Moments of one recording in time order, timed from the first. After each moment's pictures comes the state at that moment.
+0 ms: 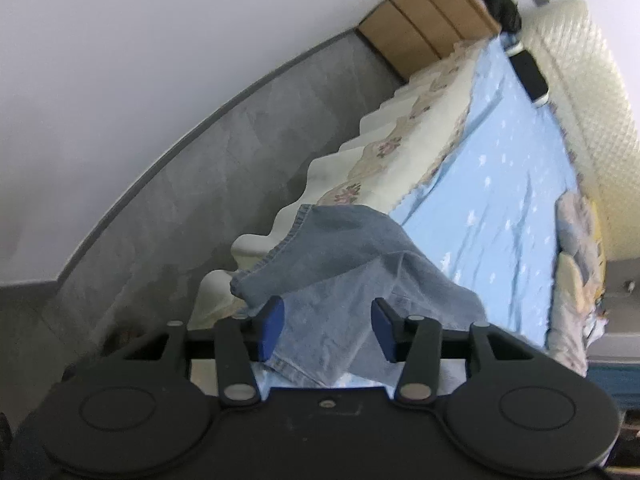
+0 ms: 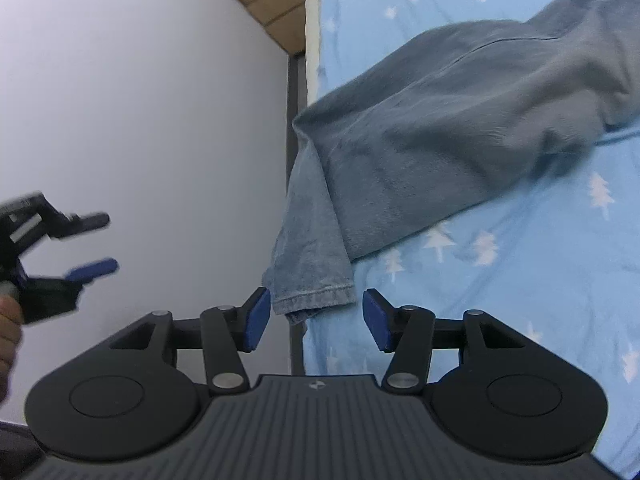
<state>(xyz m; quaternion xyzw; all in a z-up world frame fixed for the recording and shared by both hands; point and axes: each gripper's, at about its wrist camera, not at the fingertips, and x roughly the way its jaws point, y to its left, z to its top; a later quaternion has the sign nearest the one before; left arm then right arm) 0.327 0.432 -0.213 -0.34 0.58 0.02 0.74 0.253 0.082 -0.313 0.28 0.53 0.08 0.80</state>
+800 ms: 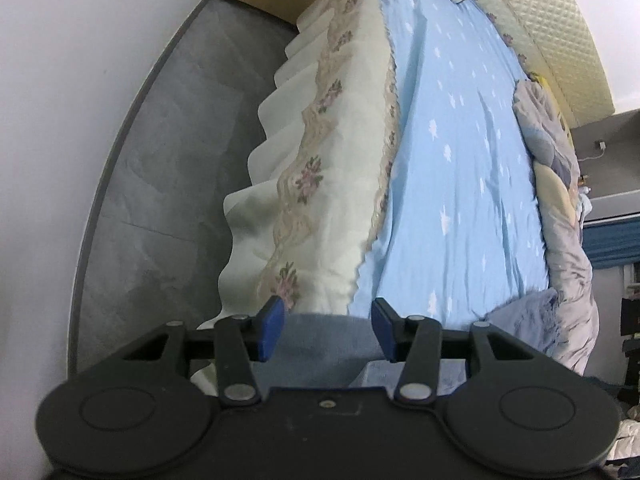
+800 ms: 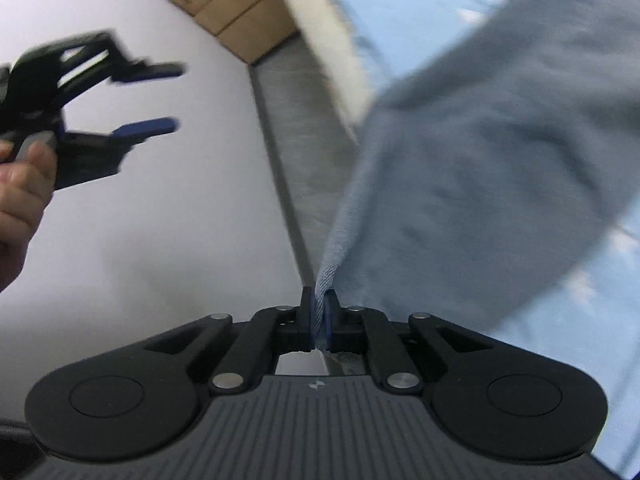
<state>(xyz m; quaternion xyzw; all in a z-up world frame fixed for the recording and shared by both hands) 0.583 0.431 -0.284 -0.22 0.62 -0.17 0.73 0.374 0.238 -0.358 0.35 0.52 -0.02 0.78</state>
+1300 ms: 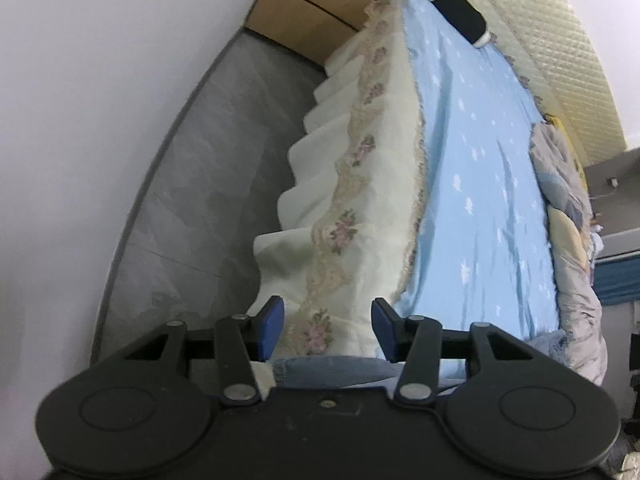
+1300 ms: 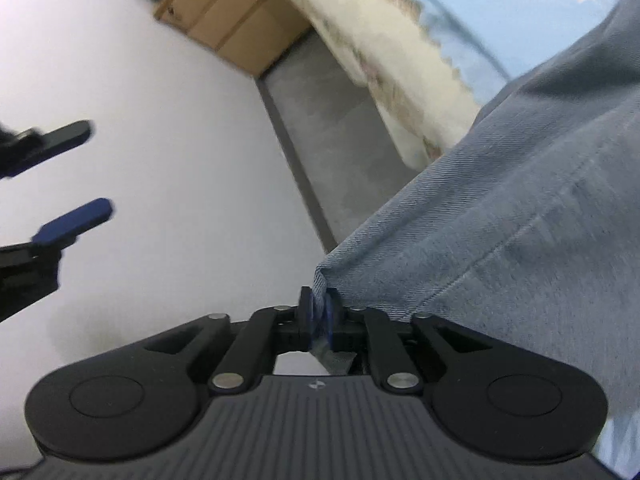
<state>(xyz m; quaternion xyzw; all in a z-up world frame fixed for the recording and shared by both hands) 0.597 0.477 -0.262 -0.23 0.59 -0.13 0.76 0.477 0.259 -0.411 0.41 0.52 -0.01 0.75</state>
